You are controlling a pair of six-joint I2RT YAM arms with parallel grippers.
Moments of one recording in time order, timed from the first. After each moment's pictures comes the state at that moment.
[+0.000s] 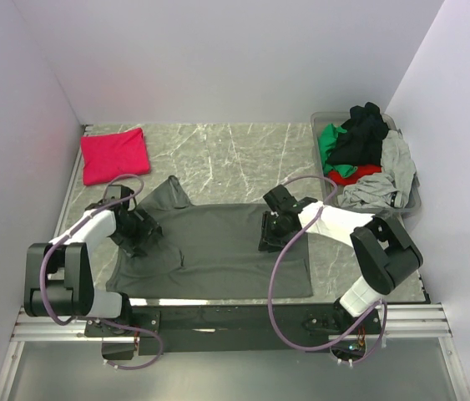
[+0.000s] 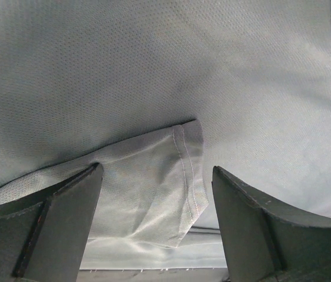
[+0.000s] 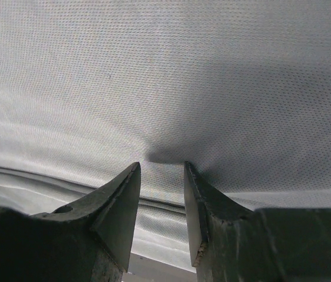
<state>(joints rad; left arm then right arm) 0.01 1.38 0.70 -0.60 0.15 -0.80 0.59 1.60 0.86 -0.50 -0.12 0.74</state>
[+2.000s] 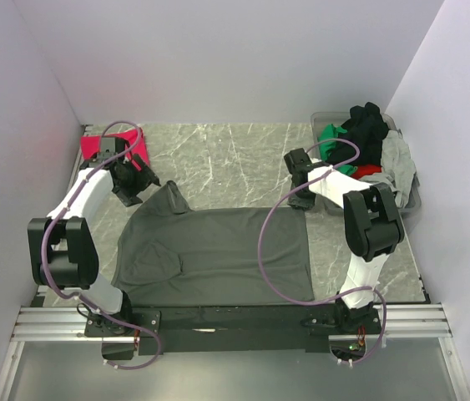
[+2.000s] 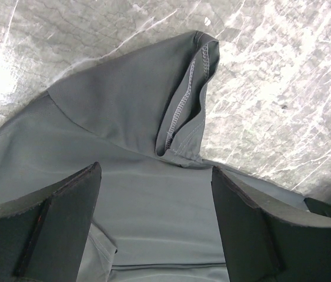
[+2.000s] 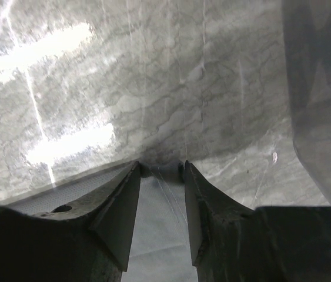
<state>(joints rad) 0.01 1.58 1.20 -0.66 0.13 -0.72 0.30 1.86 1.22 -0.62 0.31 0.57</state>
